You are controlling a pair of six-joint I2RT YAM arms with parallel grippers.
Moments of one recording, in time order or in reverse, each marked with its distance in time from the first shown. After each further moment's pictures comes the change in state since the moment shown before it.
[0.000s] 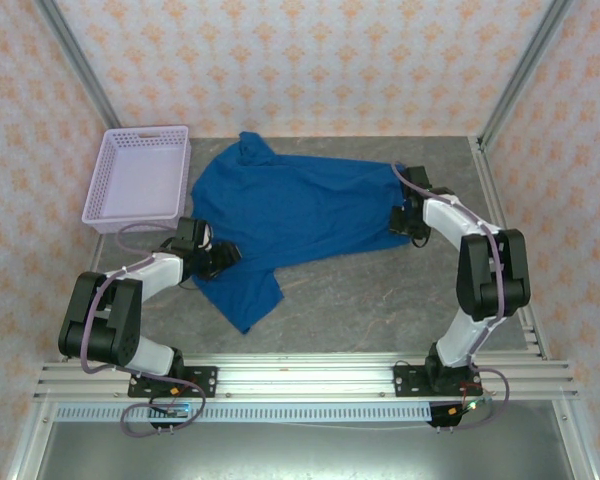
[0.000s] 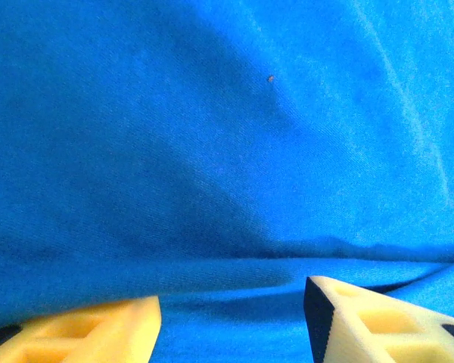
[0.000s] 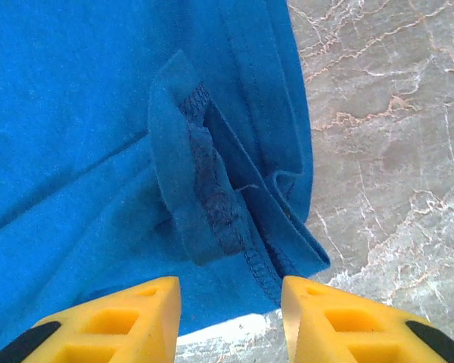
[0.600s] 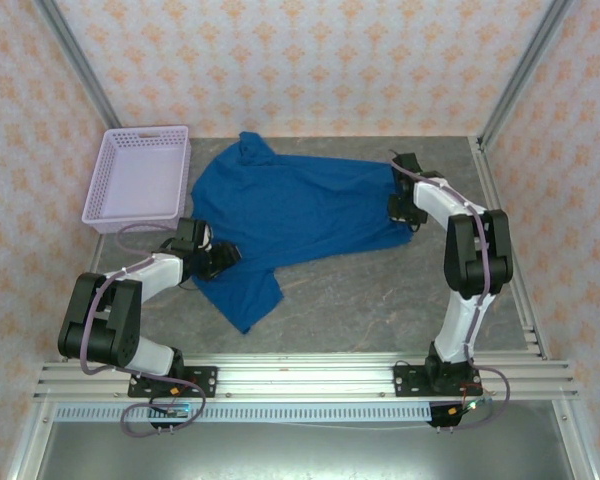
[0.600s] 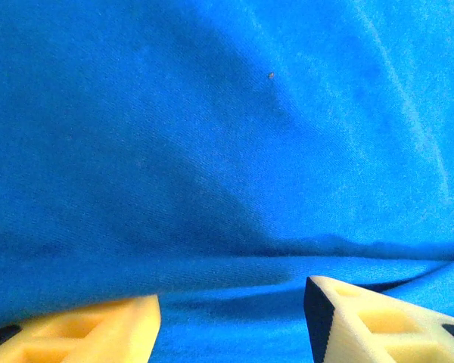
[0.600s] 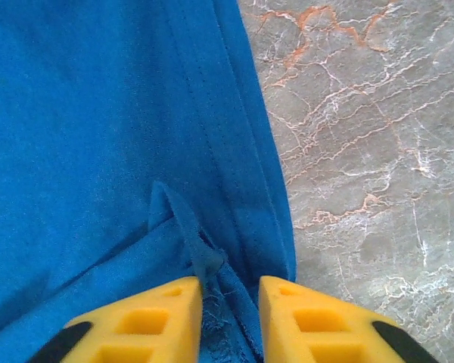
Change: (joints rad) left arm 0.000 -0.006 -0.005 0.000 0.000 0.000; right arm 0.008 0.175 0.213 -0.073 0.115 0.005
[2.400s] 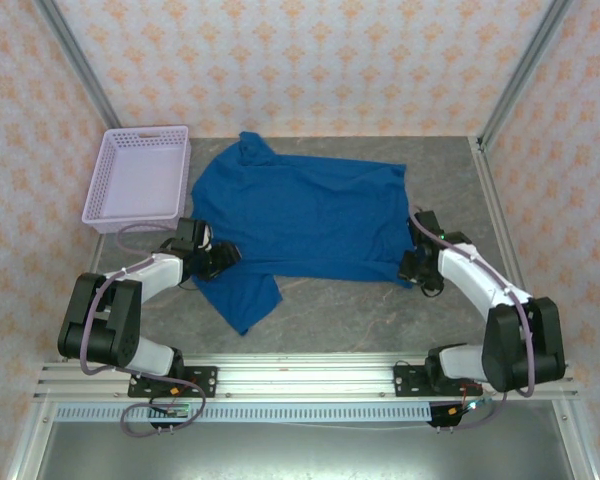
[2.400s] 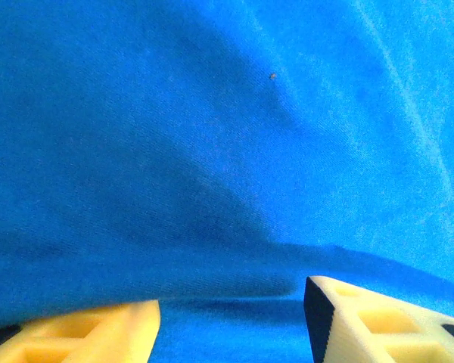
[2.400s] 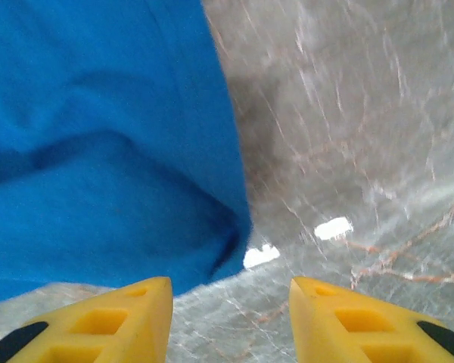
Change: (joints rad) left arm 0.000 -0.002 0.000 0.000 0.000 0.000; right arm 0.037 -0.626 -0.642 -0.083 -0.117 0.241
